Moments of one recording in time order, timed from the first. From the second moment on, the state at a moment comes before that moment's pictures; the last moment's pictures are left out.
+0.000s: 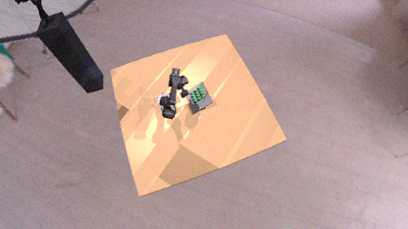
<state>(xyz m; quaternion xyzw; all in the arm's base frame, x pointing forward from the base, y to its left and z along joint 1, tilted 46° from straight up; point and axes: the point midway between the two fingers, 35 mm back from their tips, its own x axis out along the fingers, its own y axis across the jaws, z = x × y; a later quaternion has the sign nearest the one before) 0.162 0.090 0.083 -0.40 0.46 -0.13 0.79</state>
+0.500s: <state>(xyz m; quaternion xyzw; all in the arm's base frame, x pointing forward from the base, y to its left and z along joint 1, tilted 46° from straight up) 0.234 0.095 0.016 -0.37 0.45 -0.12 0.80</state>
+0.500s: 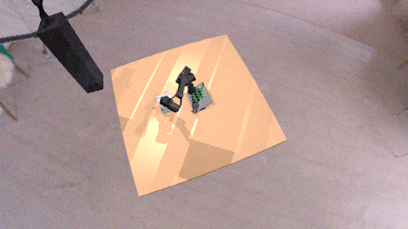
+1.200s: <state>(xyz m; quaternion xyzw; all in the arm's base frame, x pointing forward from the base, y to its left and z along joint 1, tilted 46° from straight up) 0.269 0.065 -0.018 -0.37 0.43 -0.12 0.81</state>
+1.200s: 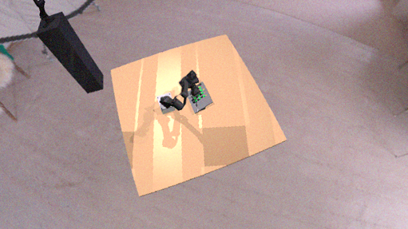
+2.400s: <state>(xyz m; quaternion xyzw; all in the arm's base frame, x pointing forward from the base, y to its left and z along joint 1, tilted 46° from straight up) 0.277 0.057 -0.026 -0.38 0.43 -0.12 0.81</state>
